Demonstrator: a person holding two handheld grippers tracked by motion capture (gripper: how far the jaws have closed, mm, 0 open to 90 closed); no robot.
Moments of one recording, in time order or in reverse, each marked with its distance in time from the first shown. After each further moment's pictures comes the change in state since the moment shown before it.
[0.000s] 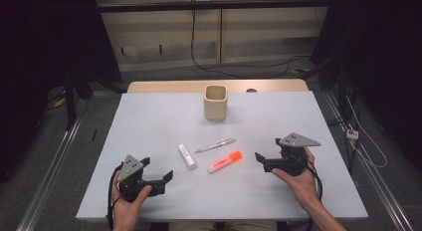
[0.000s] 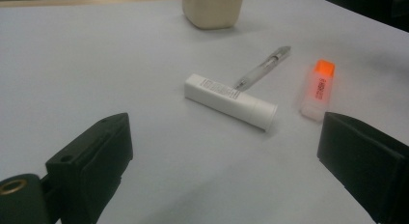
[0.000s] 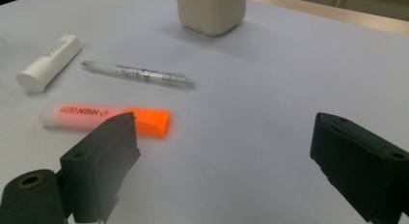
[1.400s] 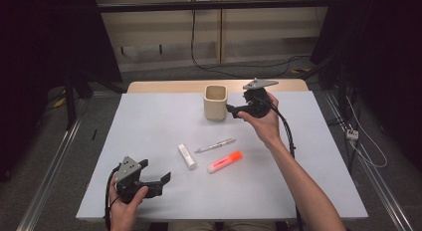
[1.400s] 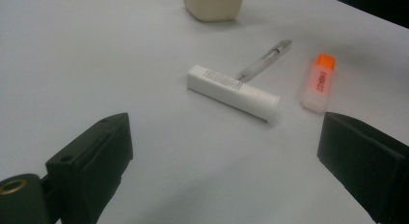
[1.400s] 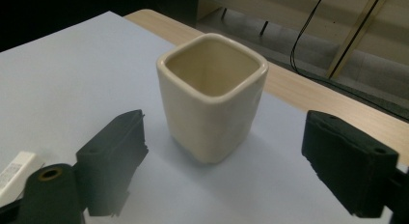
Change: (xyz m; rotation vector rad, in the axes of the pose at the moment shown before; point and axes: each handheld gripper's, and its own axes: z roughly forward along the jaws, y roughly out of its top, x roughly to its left) left arm 0.002 -0.003 -0.003 0.012 -0.009 -0.020; right arm -0.011 0.134 0.103 -0.002 0.036 -0.089
